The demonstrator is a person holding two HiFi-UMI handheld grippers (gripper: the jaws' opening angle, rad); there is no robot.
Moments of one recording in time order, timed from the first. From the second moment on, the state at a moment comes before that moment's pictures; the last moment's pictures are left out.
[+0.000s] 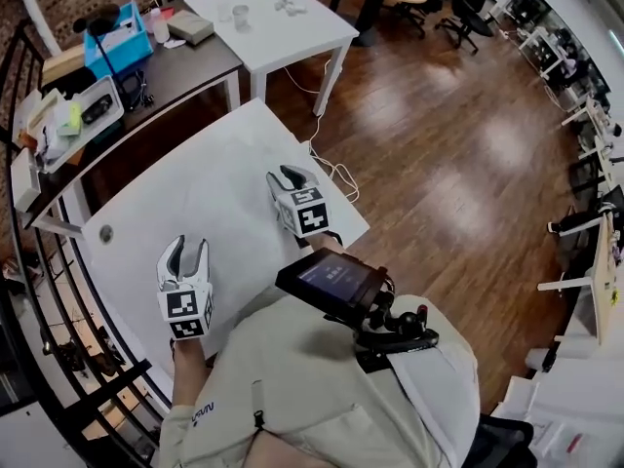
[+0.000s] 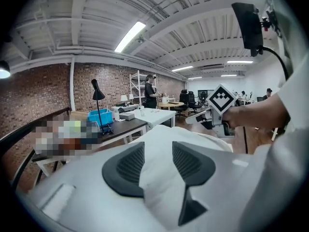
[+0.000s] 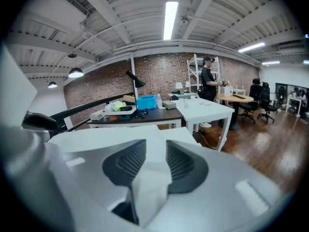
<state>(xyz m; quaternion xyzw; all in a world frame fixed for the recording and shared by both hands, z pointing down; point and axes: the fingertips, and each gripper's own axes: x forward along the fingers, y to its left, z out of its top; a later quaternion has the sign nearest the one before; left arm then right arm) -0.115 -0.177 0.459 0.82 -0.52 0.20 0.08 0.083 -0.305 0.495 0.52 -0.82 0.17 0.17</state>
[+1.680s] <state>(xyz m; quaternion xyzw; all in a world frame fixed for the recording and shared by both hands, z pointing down) 0.004 -0.103 0.518 0.81 -0.52 0.25 0.12 0.144 -0.157 0.535 0.43 -0.86 0.14 0.22</state>
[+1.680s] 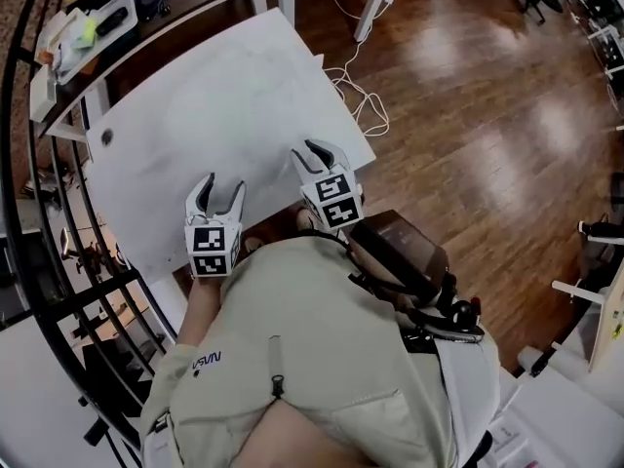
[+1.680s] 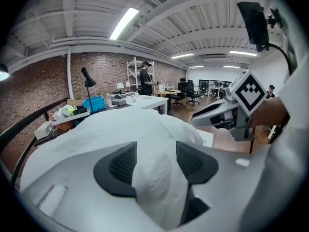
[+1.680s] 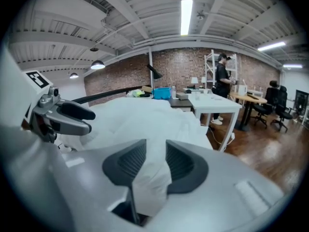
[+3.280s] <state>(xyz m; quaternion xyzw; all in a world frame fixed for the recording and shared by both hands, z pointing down) -0.074 -0.130 0.448 0.81 -0.57 0.13 0.11 0.231 -0.188 0.595 0.58 -0.73 0.13 0.34</state>
